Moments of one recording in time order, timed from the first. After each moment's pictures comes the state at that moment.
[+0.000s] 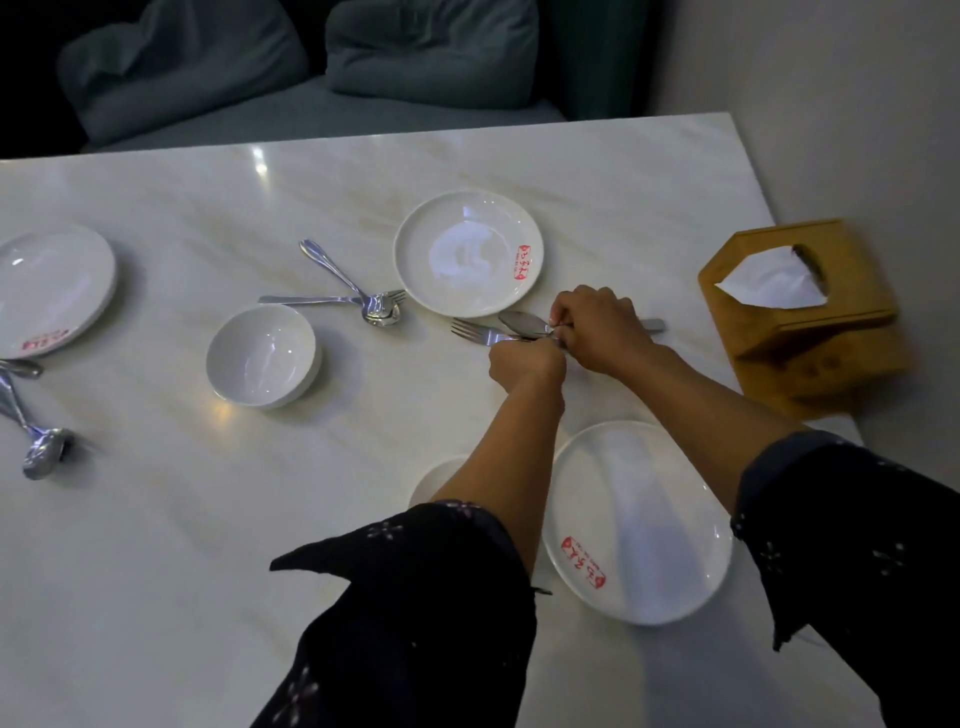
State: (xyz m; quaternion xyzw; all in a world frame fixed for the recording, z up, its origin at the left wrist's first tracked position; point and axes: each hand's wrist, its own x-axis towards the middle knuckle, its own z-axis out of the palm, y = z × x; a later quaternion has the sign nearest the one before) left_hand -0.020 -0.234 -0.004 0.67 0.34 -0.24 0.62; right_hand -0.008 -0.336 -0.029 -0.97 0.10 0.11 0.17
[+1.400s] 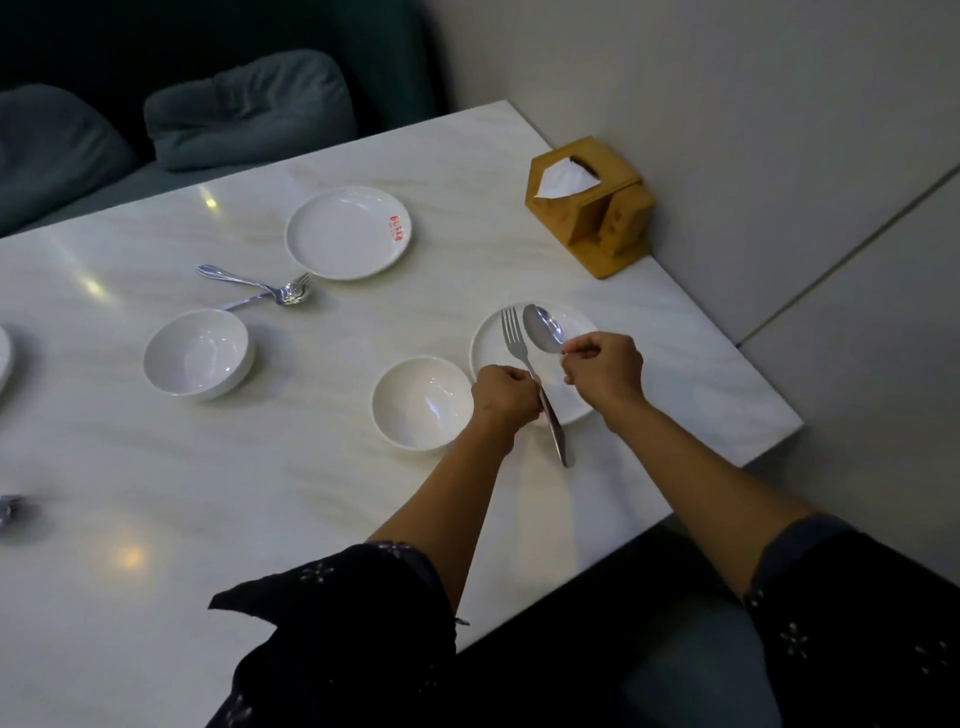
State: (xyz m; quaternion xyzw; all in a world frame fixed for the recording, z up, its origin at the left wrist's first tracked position) left_hand -0.192 -0.158 0.004 0.75 -0.03 -0.42 0.51; right_hand -0.256 -0.262 0.004 -0.72 0.51 -0.15 0.44
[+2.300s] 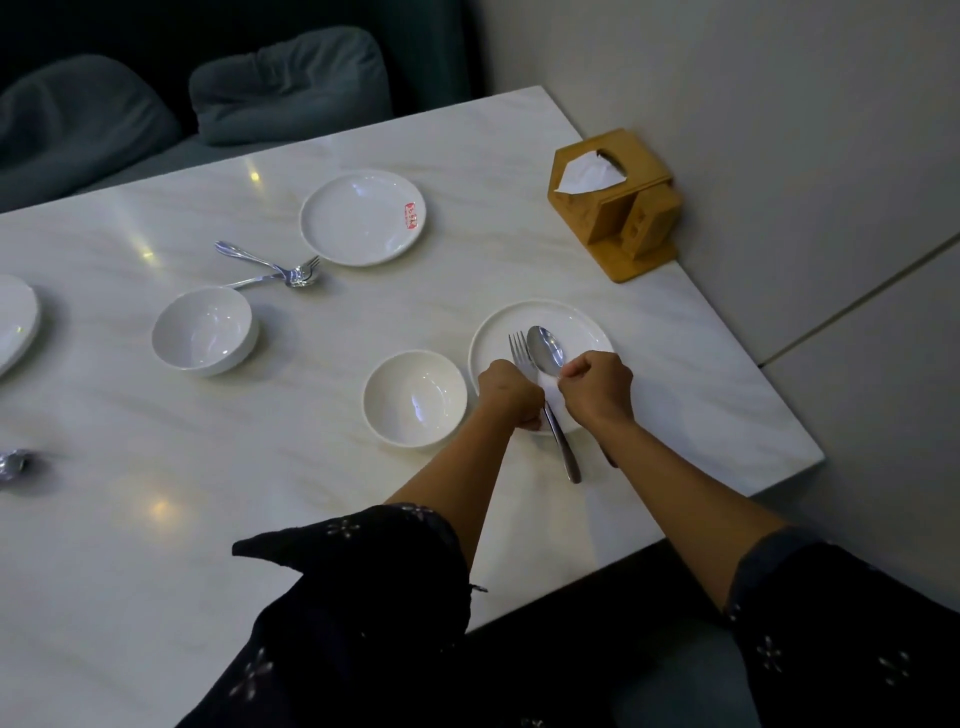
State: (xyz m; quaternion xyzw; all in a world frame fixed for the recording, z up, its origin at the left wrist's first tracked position) left_hand -0.185 -0.190 -0.010 0.83 -0.04 -0.43 0.34; right_hand -0.256 -0.274 -0.025 -0.78 0.49 -0.08 0.39
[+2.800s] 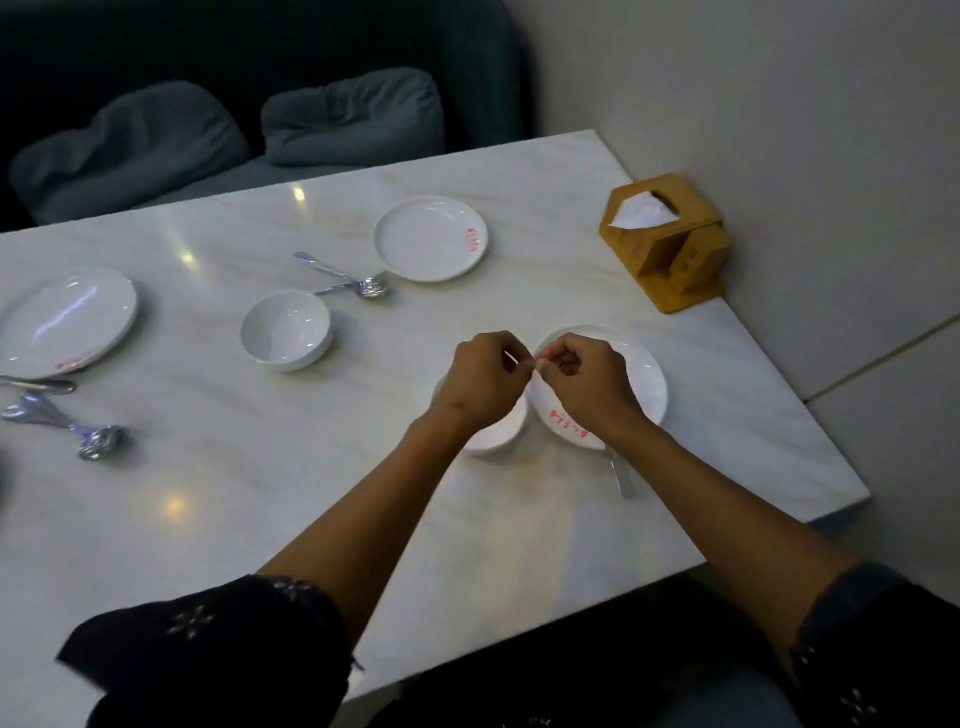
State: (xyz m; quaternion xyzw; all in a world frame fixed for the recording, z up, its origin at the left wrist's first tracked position) left_hand -0.148 -0.091 0.067 0.86 -0.25 -0.24 0.39; right_hand -0.224 -0.210 0.043 -0.85 0.29 -0.12 0.42
